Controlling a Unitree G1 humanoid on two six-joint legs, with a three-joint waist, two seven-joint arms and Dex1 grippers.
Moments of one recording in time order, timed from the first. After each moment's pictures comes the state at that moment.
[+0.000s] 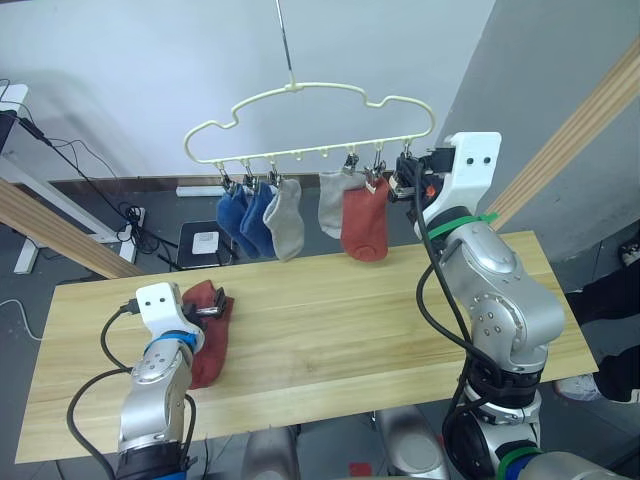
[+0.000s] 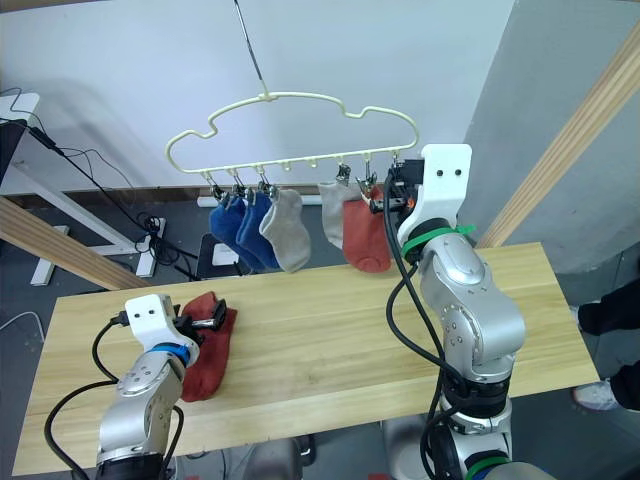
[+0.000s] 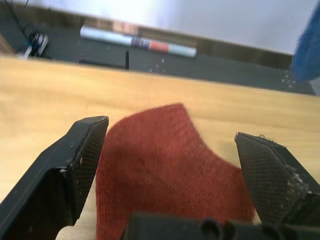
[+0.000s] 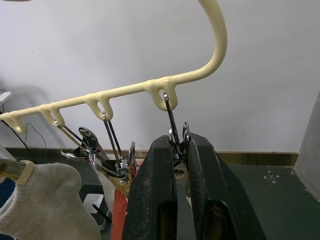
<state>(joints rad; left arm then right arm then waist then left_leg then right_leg) -0.05 0.26 0.31 0.02 -0.21 0.39 -0.10 -0.60 0.03 -0.04 -0.58 0.22 0.97 -0.03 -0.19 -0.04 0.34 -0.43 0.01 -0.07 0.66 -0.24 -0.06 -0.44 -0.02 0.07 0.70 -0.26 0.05</state>
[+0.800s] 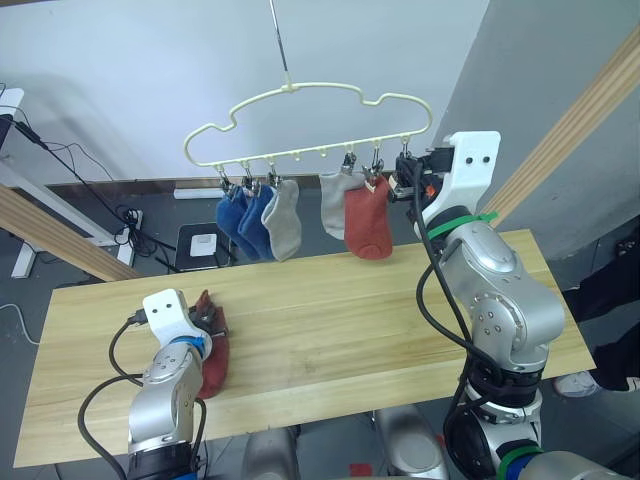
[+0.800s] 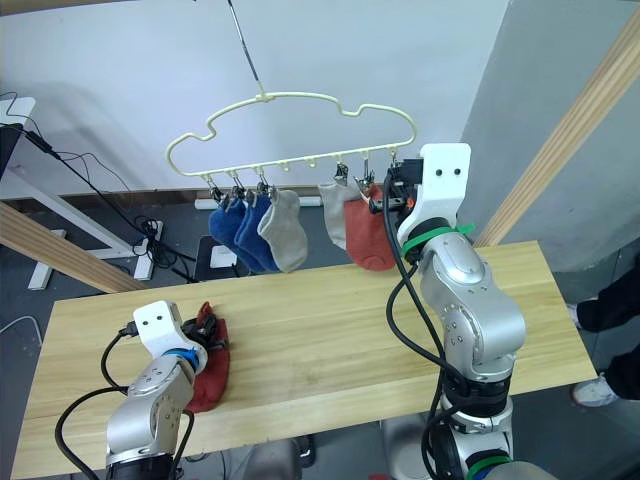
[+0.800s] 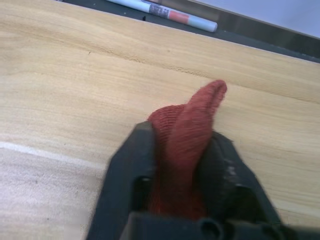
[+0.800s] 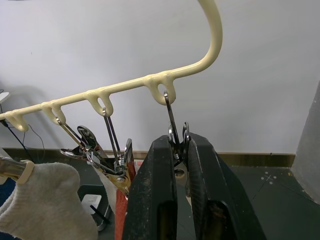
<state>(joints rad) -0.02 0.19 0.29 -0.10 -0.22 0.56 -0.02 -0.60 0.03 -0.04 -0.58 0.22 0.97 -0.02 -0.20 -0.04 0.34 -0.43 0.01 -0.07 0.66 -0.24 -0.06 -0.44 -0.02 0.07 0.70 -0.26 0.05</state>
